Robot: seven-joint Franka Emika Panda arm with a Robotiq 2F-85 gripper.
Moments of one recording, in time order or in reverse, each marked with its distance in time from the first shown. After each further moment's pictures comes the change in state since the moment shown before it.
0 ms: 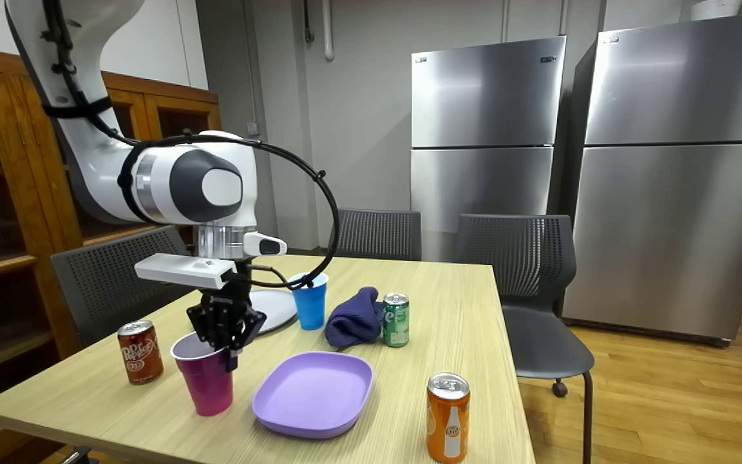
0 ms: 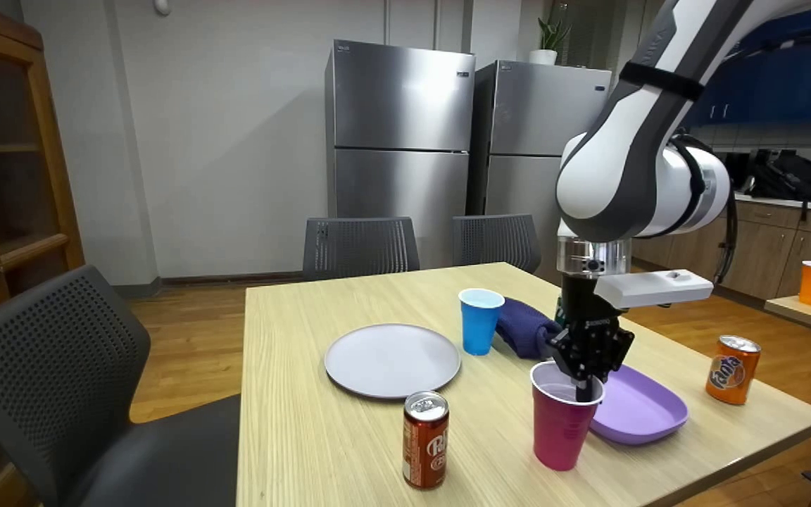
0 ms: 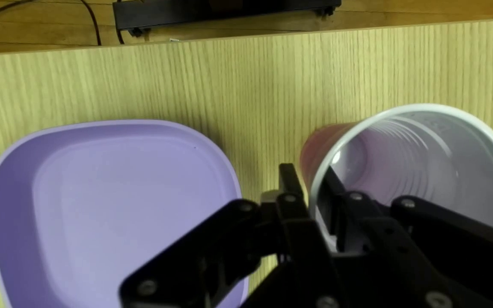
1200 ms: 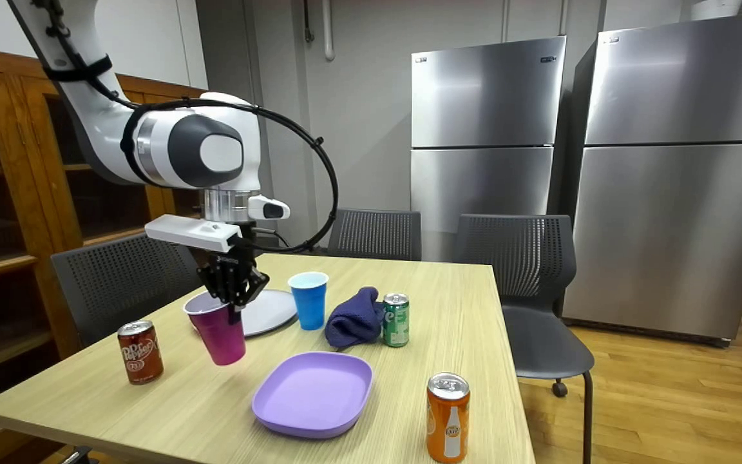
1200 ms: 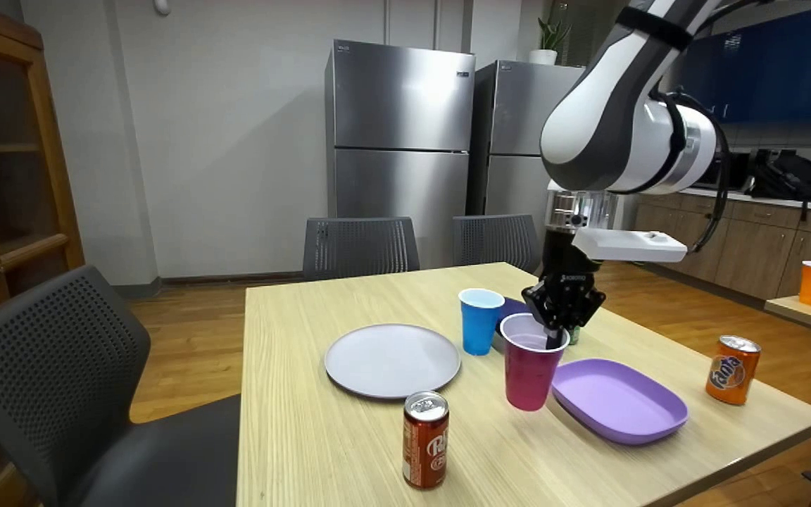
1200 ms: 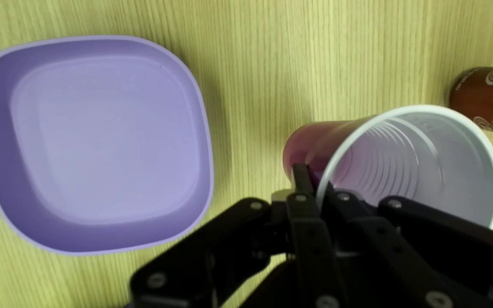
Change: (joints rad) arm -0.011 -0.084 0.026 0.054 0.105 -0.013 -0.059
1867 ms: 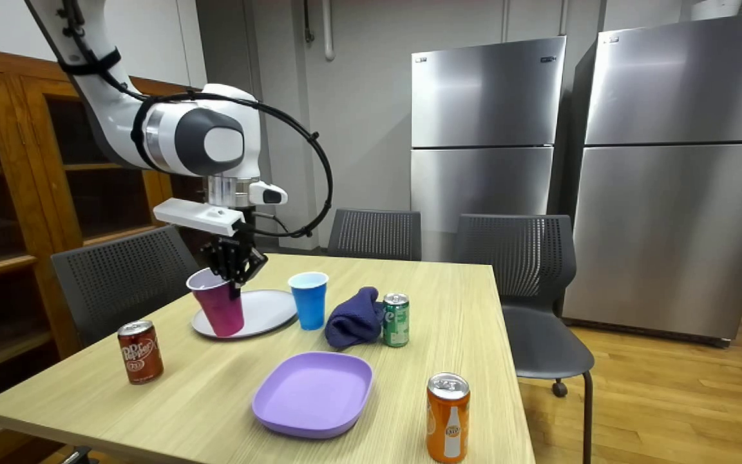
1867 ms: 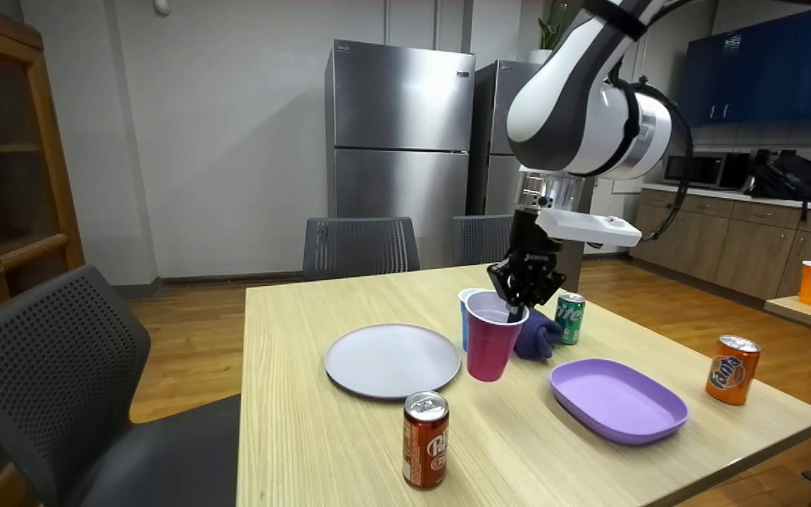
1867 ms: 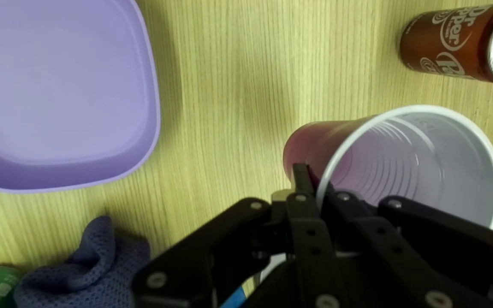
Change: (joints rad) arm 0.000 0.049 0.044 0.125 0.066 -0.013 -0.039
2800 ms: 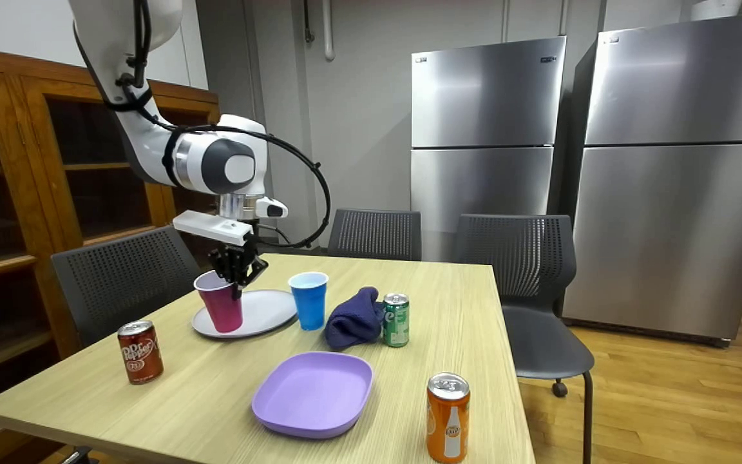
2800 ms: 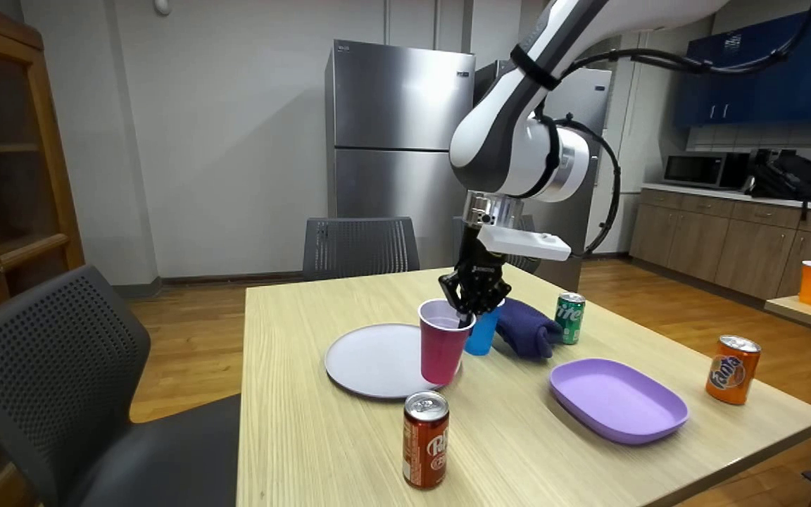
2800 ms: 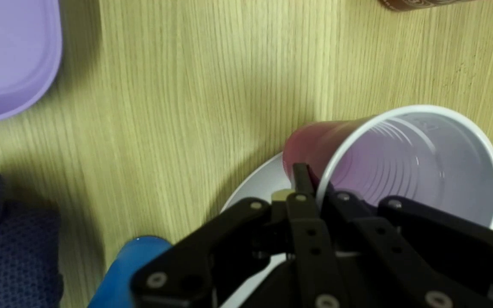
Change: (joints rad) arm 0.009 0.244 0.042 0.276 0.000 -0.049 0.004
